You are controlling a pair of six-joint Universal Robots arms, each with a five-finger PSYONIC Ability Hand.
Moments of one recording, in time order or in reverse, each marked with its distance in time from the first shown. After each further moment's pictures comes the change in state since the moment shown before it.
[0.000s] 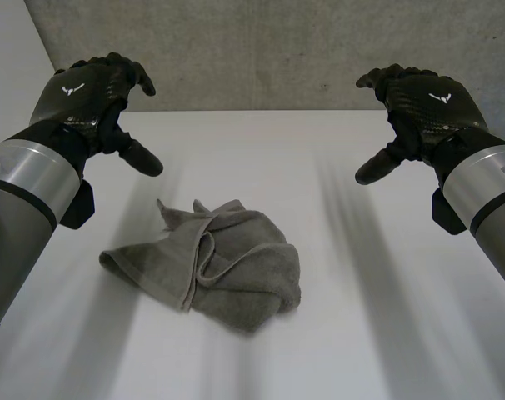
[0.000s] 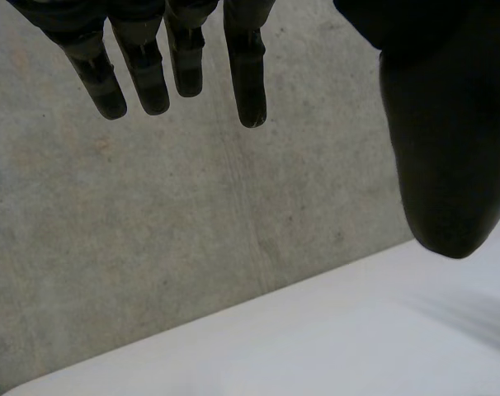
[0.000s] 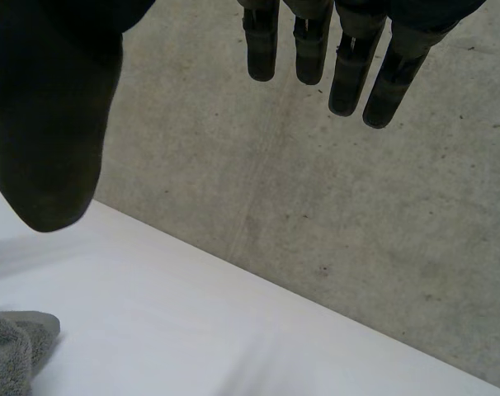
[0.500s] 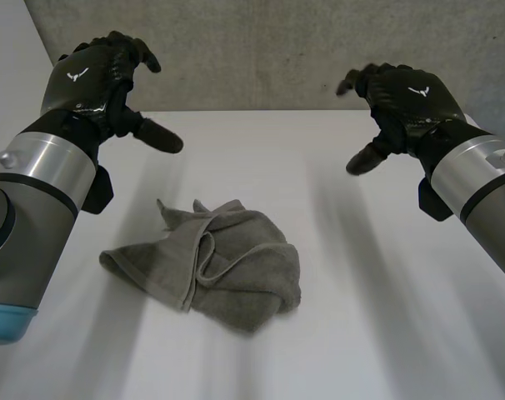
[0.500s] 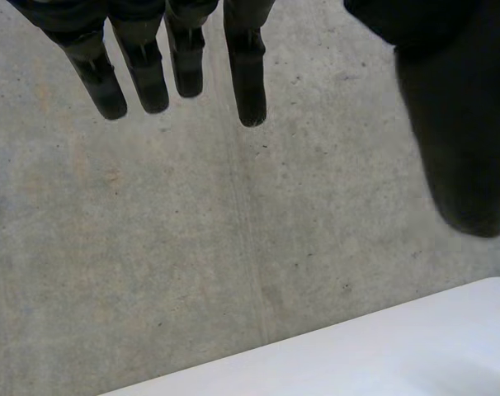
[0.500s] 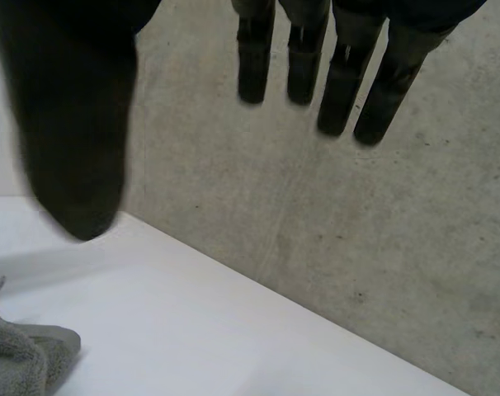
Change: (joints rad) left arm -0.043 -0.037 0.002 0.134 -0.057 -0.075; right arm -0.029 0.056 -0.040 -0.039 -0.142 -0.002; left_hand -0.008 0.003 -0.010 0.001 -0.043; right_hand 0.137 0.119 0.129 0.108 0.070
